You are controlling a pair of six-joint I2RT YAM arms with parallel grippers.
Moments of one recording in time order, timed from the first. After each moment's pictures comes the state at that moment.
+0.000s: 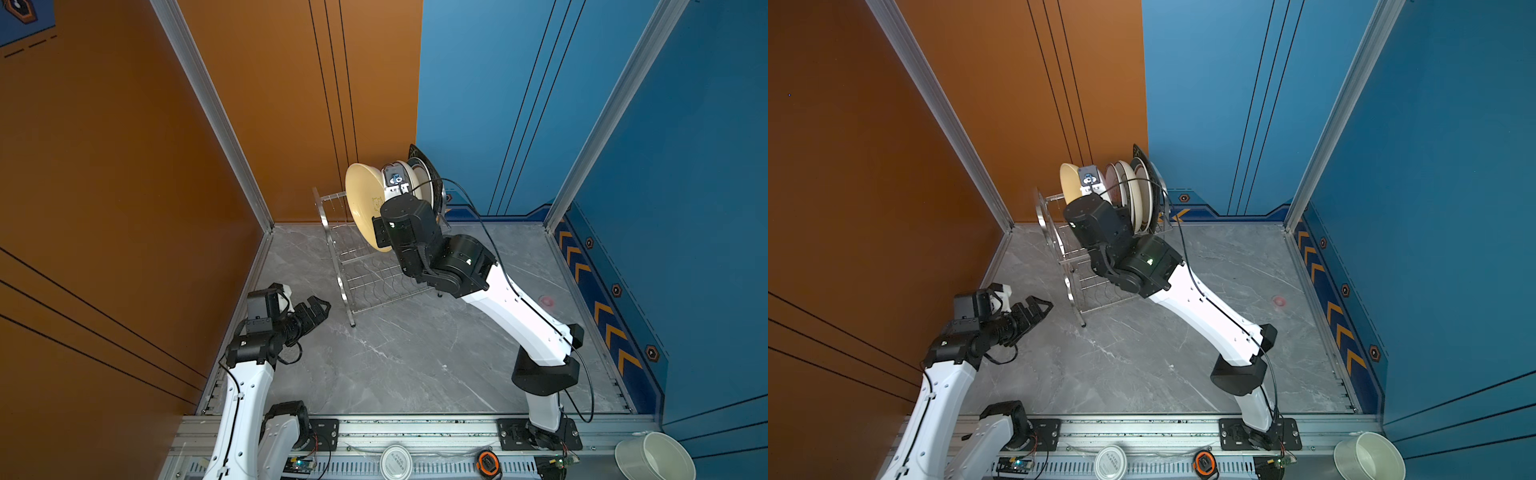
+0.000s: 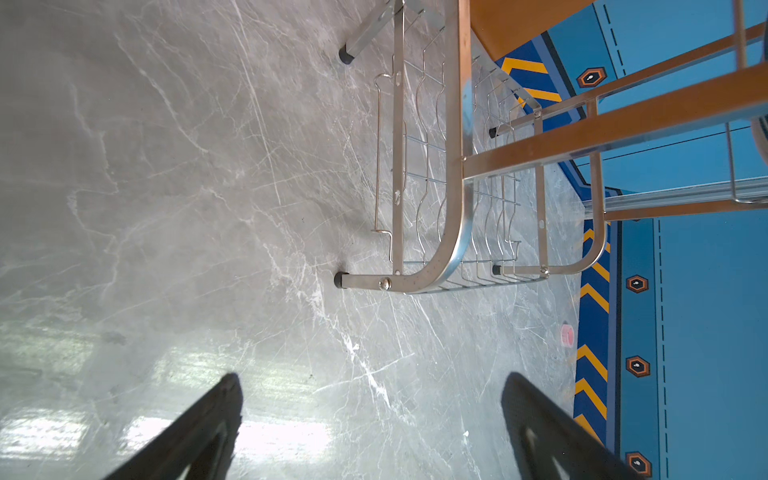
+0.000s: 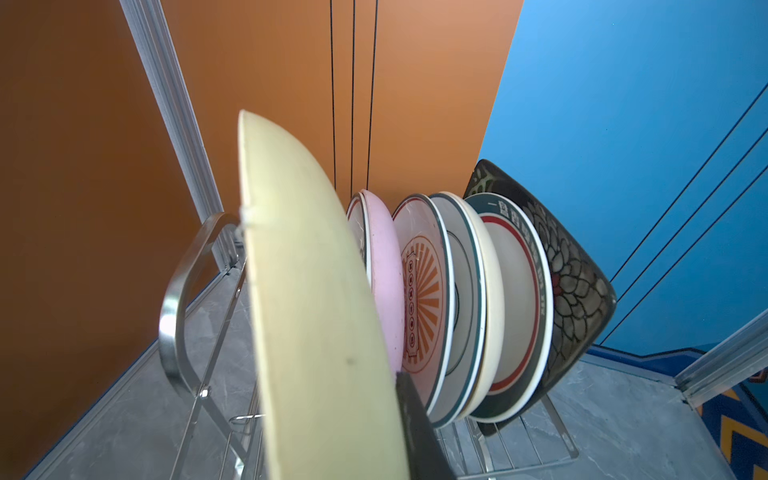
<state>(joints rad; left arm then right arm) 0.15 0.82 0.75 -0.75 0.42 -0.58 1.09 2.00 2.57 -0.82 0.85 0.12</state>
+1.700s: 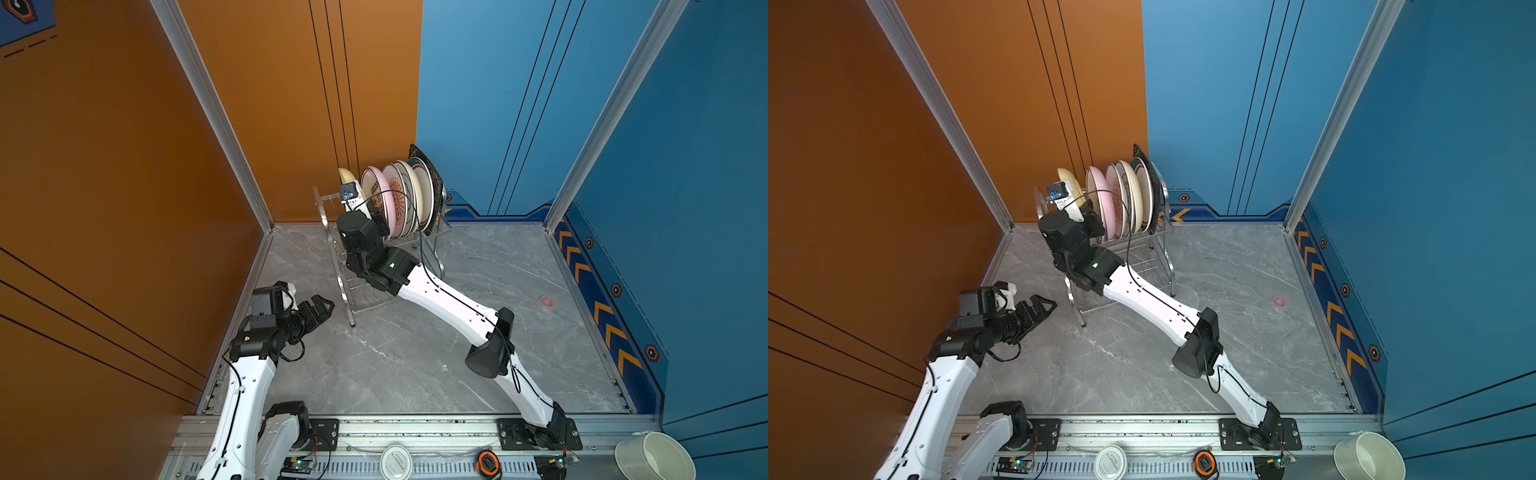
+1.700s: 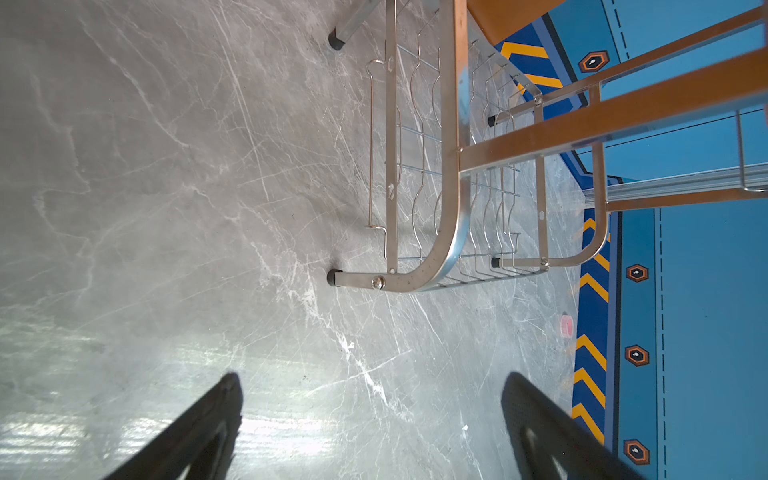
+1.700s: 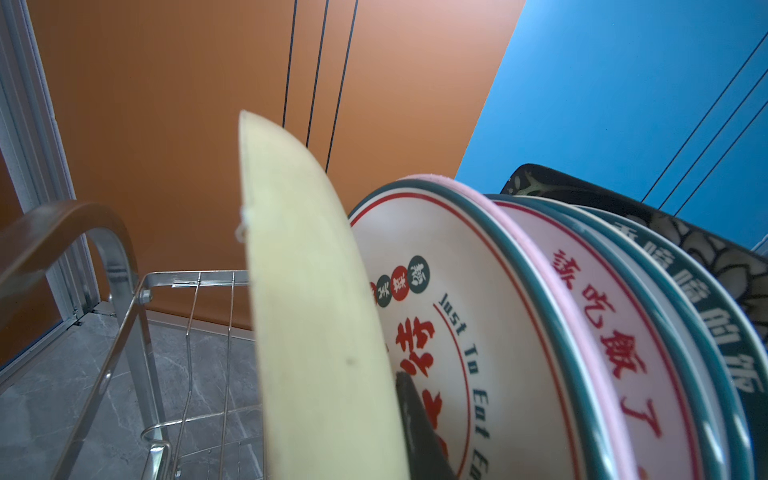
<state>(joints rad) 0.12 0.84 0.75 -0.73 0.42 -0.58 1.03 2.33 2.60 -0.35 1.05 -0.17</state>
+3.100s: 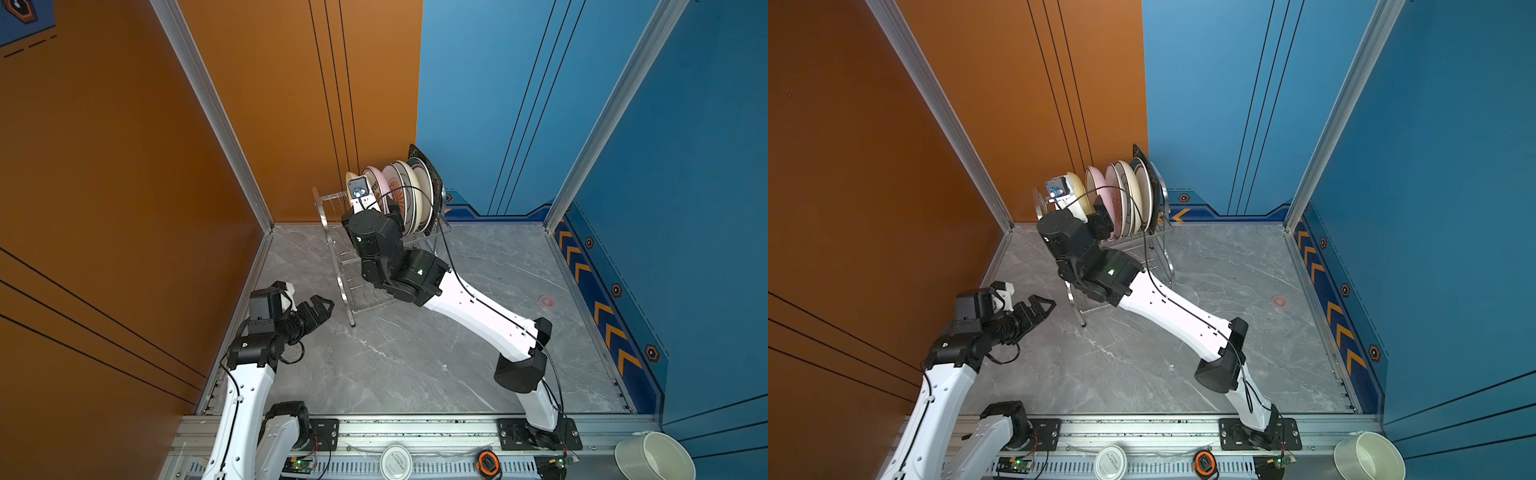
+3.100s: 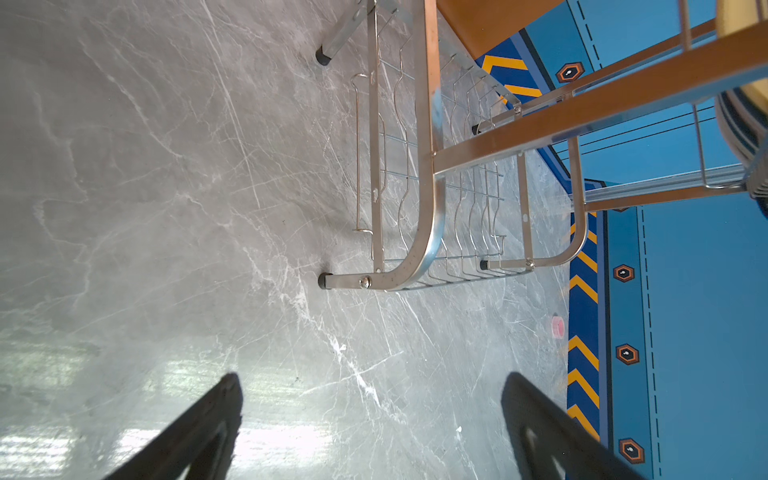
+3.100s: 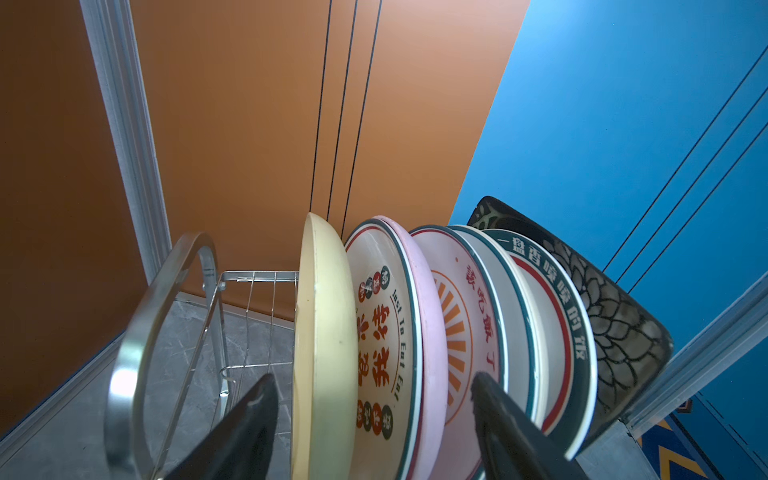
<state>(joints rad) 0.11 0.79 0.75 -0.73 0.42 -0.59 1.13 2.06 2.46 -0.51 1.00 -0.08</state>
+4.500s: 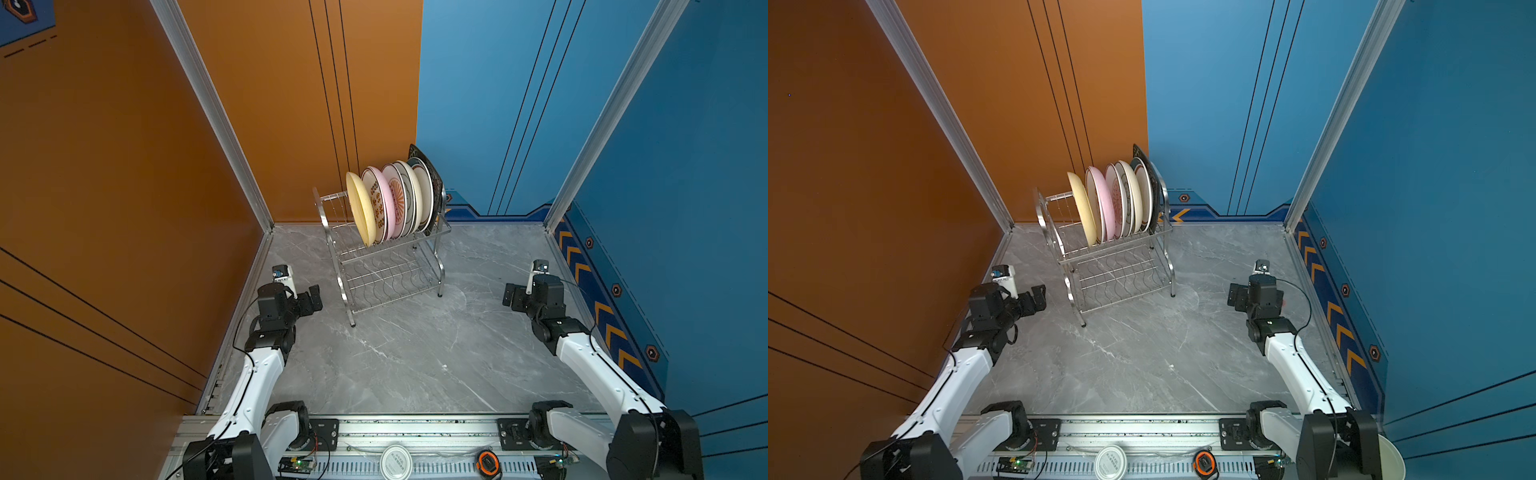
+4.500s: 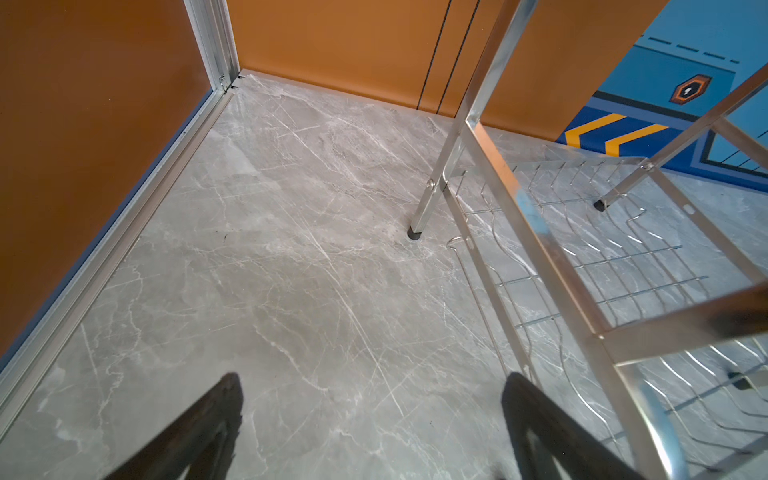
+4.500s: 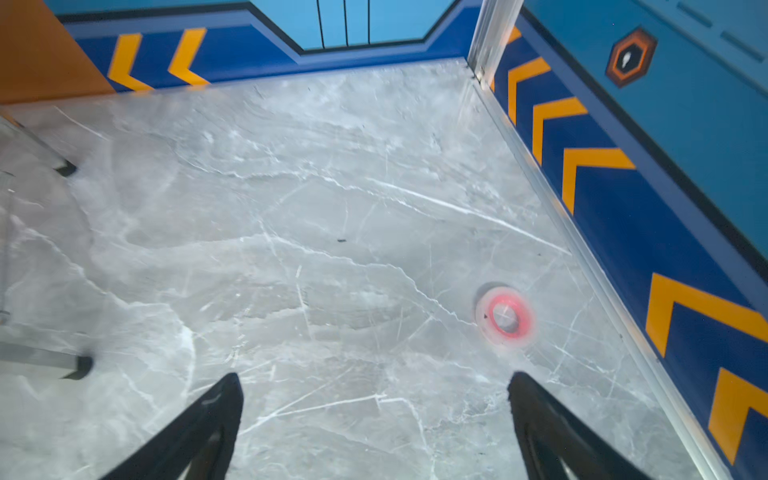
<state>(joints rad) 0.13 0.99 0.52 -0.01 0.08 -0.14 0.04 1.12 0.58 -0.07 0.20 0.13</state>
